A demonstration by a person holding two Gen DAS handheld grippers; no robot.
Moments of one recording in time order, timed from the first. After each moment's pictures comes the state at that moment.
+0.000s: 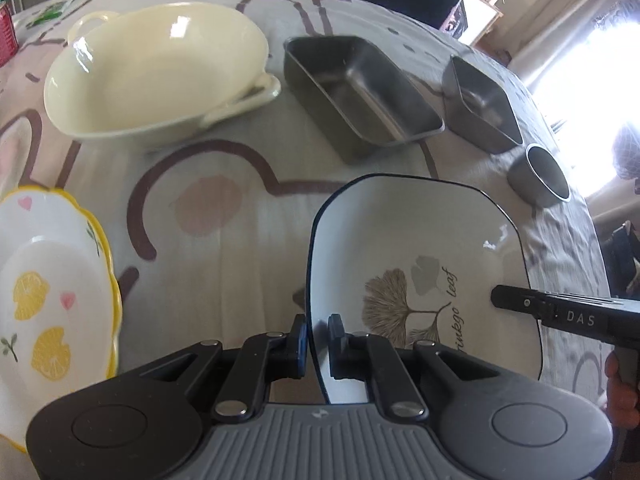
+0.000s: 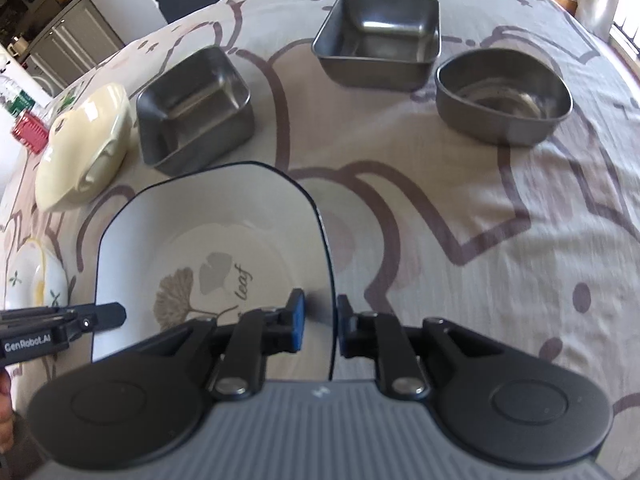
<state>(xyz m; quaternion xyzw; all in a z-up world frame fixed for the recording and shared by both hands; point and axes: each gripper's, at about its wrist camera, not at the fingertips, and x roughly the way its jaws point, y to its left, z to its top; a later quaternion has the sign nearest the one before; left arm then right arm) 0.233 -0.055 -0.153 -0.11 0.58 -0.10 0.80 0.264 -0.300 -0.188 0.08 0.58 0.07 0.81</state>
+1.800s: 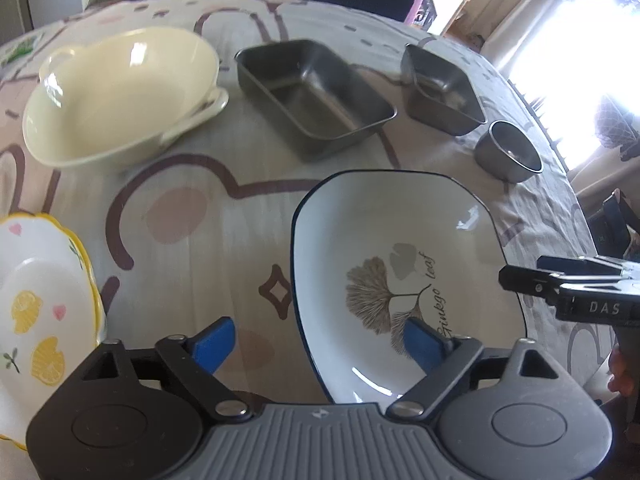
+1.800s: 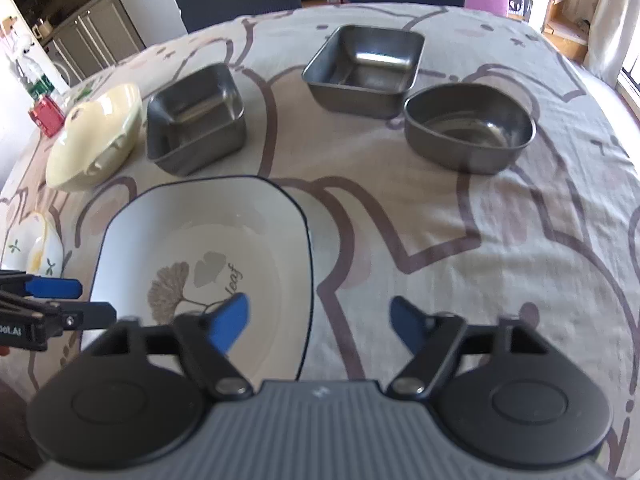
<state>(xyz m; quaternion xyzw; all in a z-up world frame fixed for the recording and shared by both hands) 0.218 -0.072 -0.134 -0.07 0.56 -0.14 0.82 0.233 -0.334 -0.168 0.04 0.54 0.08 0.84</state>
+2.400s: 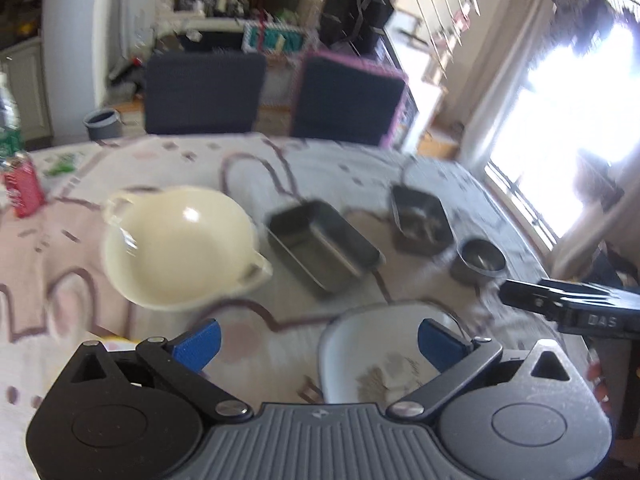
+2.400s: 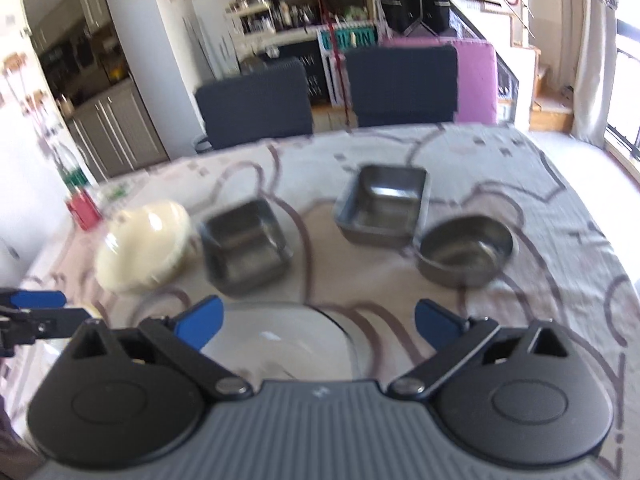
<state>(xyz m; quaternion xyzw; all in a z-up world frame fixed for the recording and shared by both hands) 0.193 -0.025 -0.037 -0.06 0.40 -0.12 0.90 0.211 -0.316 -0.082 0.07 0.39 0.09 0.91</state>
